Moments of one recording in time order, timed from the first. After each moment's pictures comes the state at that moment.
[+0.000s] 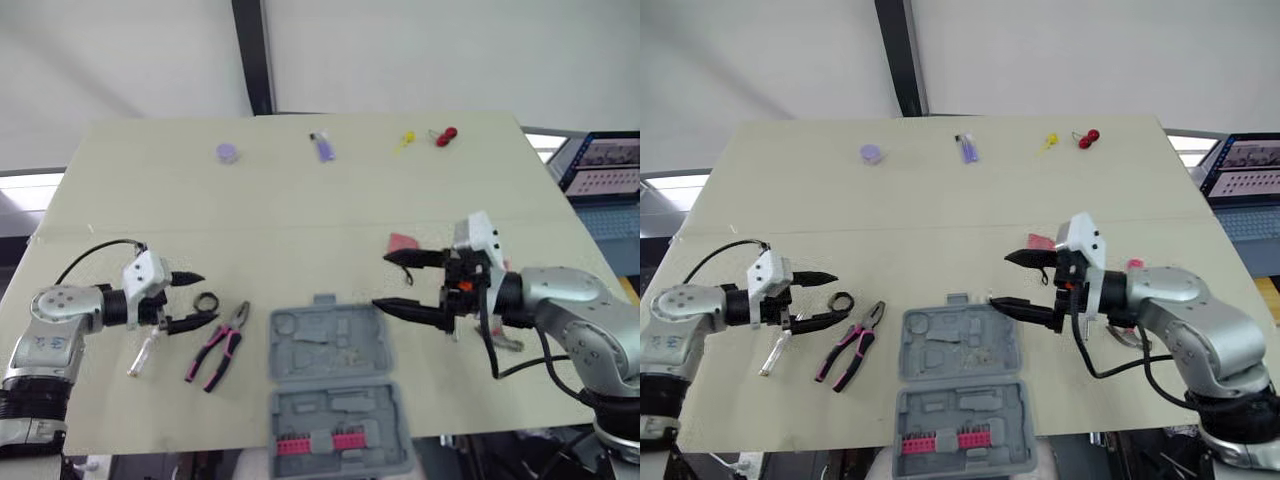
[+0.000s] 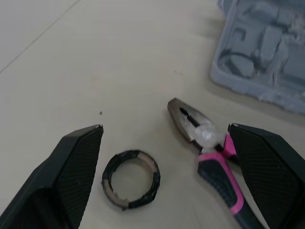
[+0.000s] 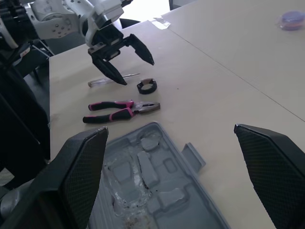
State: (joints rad) left arm -0.33 0.86 0.08 0.40 -0.21 -0.04 -1.20; right arm -0.36 -0.75 -0.03 -0.50 0.73 0.77 0.92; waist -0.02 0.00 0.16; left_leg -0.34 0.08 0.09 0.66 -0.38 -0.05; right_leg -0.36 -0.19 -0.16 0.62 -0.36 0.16
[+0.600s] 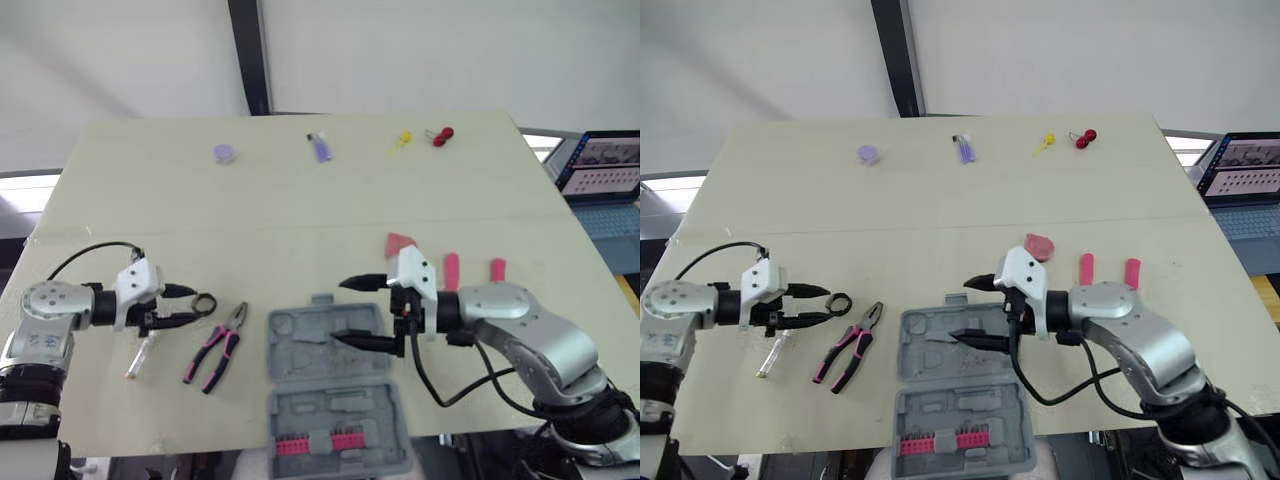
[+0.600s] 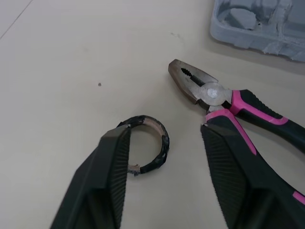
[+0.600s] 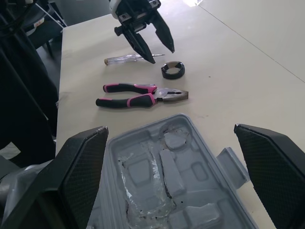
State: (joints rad) left arm -0.39 0.87 0.06 0.57 -0.17 -0.16 -1.28; right arm -0.37 -0.65 0.19 -0.50 0.55 0.70 0.88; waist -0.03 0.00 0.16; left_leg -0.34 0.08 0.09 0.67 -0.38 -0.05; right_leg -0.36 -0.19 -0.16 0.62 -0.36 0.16
